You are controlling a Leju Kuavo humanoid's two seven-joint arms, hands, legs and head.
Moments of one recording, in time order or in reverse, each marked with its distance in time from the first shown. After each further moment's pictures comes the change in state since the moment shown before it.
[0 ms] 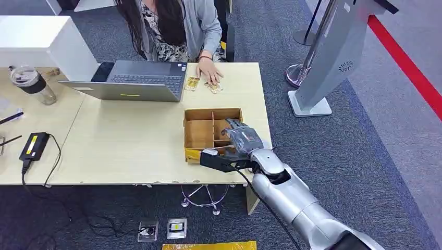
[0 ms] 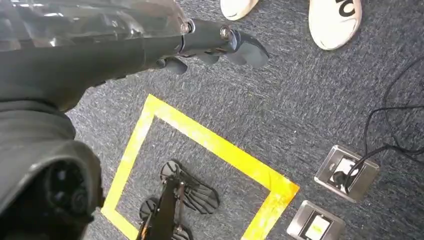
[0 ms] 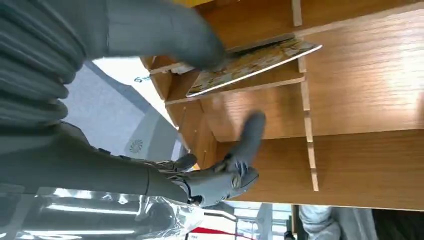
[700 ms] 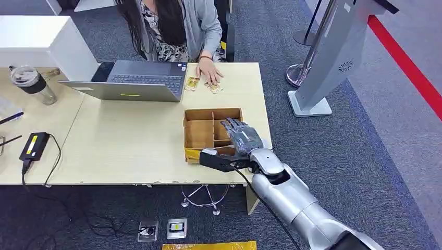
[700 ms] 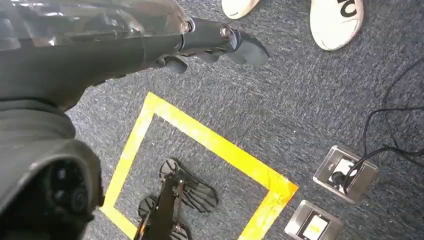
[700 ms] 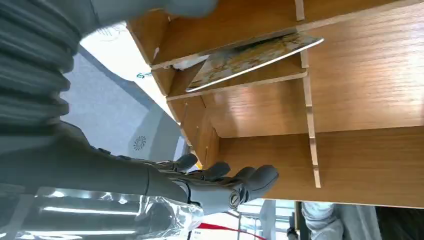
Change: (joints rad) left arm 0.000 -0.003 0.012 0.000 -0.007 0.004 0.000; right arm 0.001 0.000 0.002 -0.008 0.026 -0.005 0.027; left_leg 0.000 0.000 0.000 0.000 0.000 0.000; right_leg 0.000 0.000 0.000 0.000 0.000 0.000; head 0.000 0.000
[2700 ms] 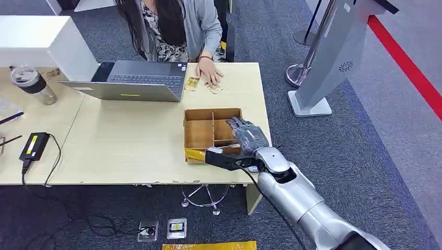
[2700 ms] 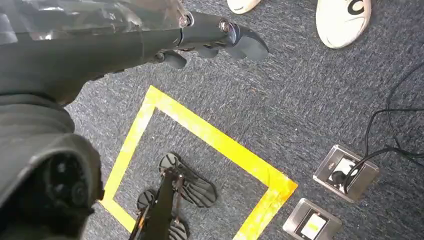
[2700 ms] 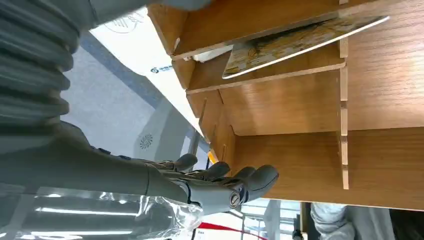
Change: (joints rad) left arm 0.000 -0.017 0.031 0.000 -0.010 0.035 0.000; right arm 0.002 -0.040 -0.003 -0.044 -0.011 0.040 0.010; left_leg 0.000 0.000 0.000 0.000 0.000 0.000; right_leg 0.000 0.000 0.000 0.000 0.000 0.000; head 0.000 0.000
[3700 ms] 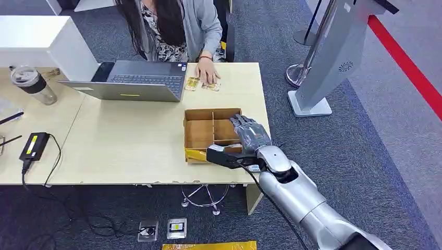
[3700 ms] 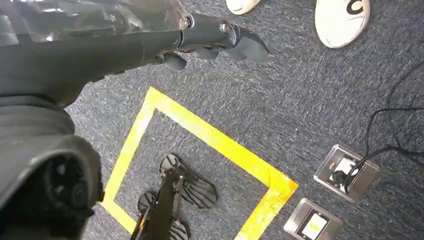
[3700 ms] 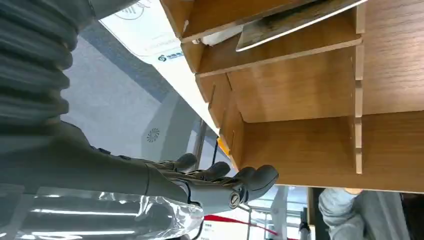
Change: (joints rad) left arm 0.000 0.001 0.001 0.000 -0.007 -0.010 0.000; right arm 0.004 -0.018 0.000 -0.044 0.017 0.004 0.038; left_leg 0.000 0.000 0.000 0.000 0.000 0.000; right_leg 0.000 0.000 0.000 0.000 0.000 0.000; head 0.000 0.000
